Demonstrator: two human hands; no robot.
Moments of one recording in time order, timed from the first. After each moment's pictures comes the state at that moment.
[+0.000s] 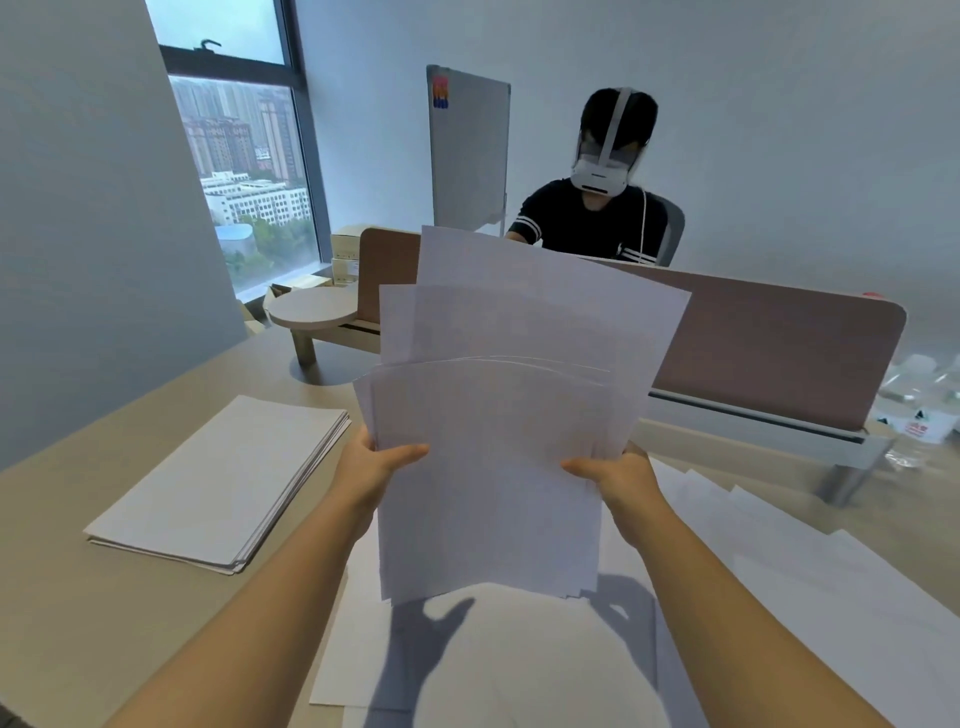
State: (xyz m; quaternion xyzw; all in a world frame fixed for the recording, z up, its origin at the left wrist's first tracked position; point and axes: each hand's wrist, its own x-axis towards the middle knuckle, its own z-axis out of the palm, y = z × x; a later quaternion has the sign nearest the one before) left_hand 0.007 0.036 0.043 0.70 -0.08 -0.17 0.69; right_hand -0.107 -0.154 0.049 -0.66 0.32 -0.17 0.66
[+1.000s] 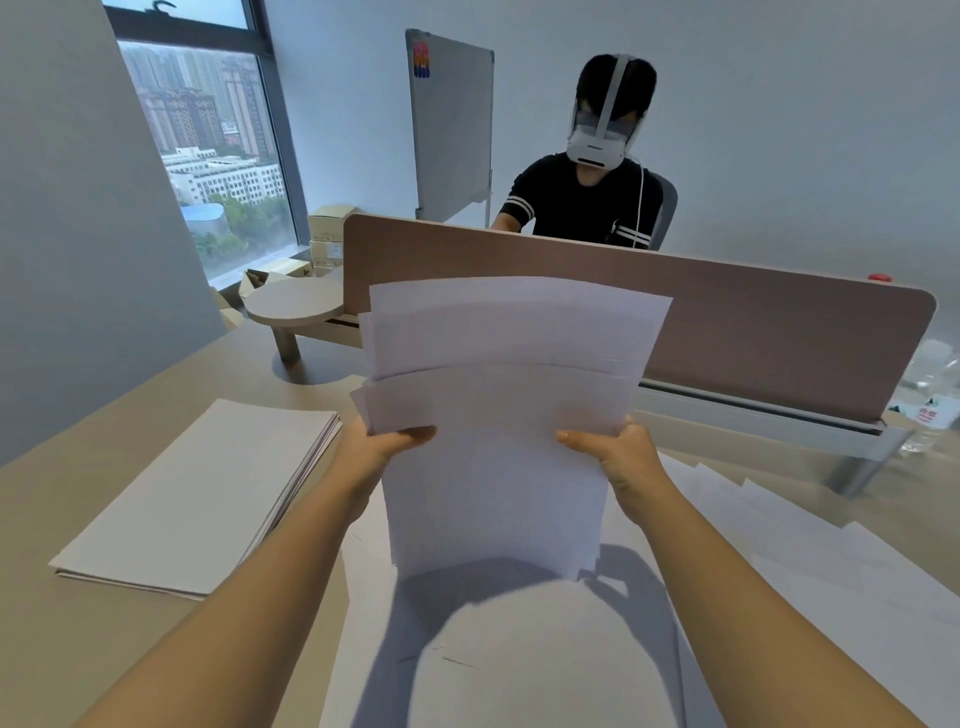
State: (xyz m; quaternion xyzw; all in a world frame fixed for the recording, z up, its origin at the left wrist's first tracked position) left_hand 0.057 0.025 0.043 0.67 -0.16 -0.19 0.70; right_hand -0.067 -0.156 0.062 -0.64 0.28 -0.21 0.68
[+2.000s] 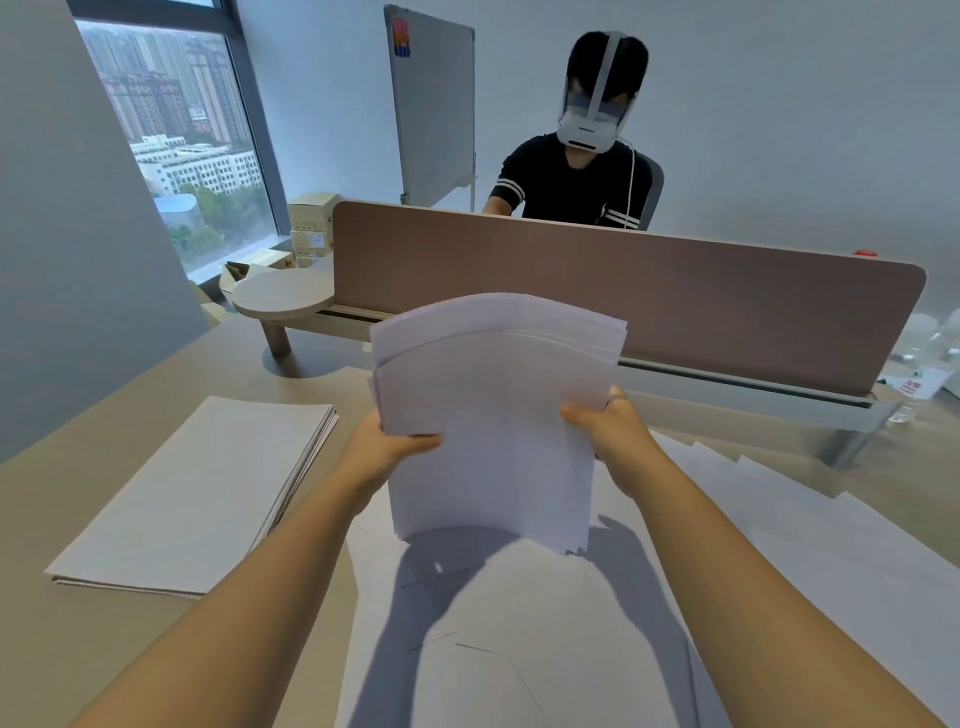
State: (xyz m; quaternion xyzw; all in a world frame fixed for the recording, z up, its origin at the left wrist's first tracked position) left_hand 0.065 0.028 0.035 0.72 -0.17 -0.22 0.64; right_hand -0.054 -0.145 0.067 -0.69 0.32 -0.16 0.62
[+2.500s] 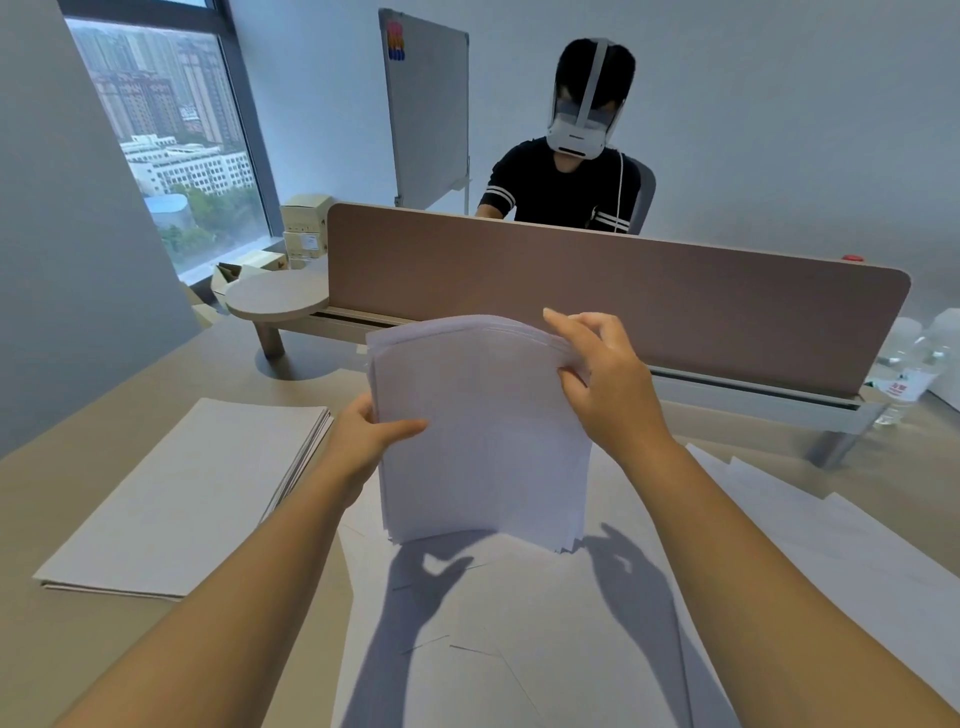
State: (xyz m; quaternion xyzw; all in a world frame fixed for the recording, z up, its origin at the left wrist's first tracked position) left_hand 0.075 0.031 0.039 0.70 -0.16 -0.20 0.66; right_hand -0.054 -0.148 0.090 -0.92 0.13 -0.34 0.17
